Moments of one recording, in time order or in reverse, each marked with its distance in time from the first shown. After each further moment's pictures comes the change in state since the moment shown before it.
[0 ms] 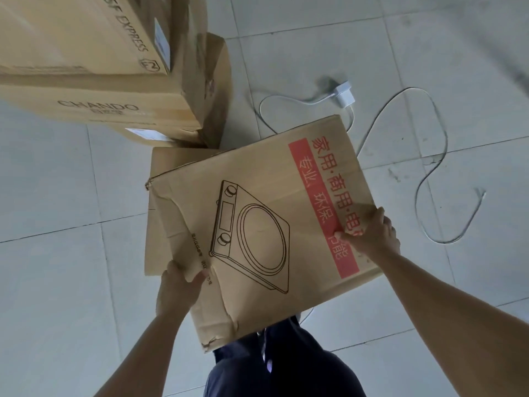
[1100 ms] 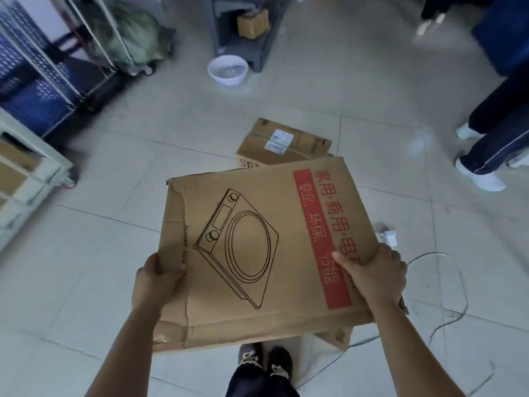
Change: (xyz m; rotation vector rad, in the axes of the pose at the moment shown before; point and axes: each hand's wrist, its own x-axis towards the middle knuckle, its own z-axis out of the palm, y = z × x) left_hand -0.290 -0.088 -0.325 -0.716 0.492 -0.011; right_hand -0.352 -0.155 -0.213 0.173 0.386 -0.514
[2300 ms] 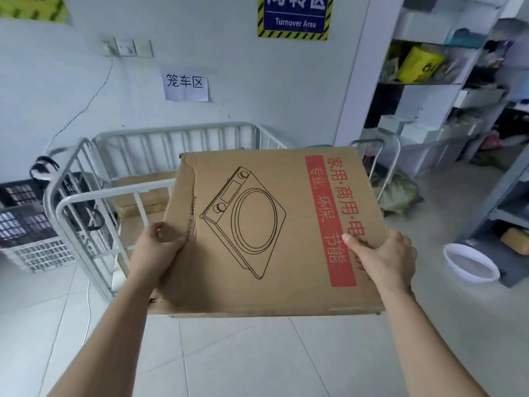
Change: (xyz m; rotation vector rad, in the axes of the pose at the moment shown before) left_hand 0.095 -0.117 -0.570 -0.432 0.880 -0.070; right_hand -0.307 -0.649 0.109 0.306 -0.148 -0.962
